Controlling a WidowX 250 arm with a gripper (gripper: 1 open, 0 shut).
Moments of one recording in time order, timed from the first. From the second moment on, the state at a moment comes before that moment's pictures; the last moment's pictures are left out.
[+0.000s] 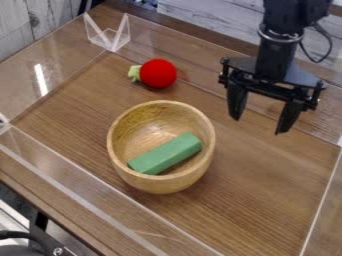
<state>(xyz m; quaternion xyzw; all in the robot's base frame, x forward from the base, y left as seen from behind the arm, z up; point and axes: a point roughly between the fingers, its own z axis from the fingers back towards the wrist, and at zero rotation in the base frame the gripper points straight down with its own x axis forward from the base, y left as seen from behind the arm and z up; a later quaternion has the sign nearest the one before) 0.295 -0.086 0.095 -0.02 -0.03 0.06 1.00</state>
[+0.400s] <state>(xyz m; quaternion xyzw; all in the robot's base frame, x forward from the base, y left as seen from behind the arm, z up) 0.295 -0.090 0.079 -0.01 -0.03 0.06 1.00</state>
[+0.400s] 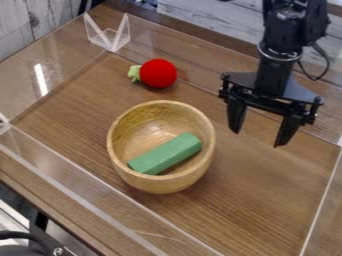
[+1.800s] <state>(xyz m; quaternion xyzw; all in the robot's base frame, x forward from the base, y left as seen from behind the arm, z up) 0.297 -0.070 0.065 -0.01 -0.01 -0.08 1.00</state>
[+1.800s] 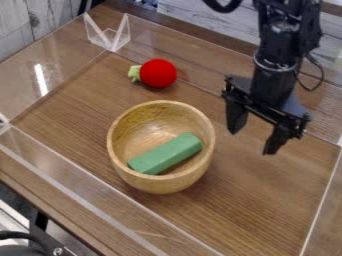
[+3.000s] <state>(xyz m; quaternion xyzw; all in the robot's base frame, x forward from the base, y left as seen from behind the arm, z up) 0.334 0.054 0.075 0.02 0.01 -0.51 0.86</state>
